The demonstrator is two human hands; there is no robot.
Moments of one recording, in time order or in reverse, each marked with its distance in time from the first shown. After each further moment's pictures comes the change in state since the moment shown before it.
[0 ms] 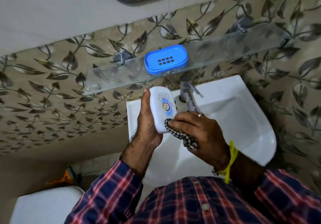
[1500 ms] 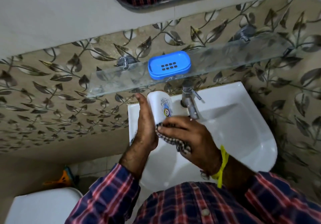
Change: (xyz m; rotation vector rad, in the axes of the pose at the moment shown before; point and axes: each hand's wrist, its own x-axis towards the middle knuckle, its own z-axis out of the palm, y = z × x) left_hand -0.002 0.012 0.002 0.228 0.167 0.006; right_hand 0.009 -0.002 0.017 0.188 -0.024 -0.029
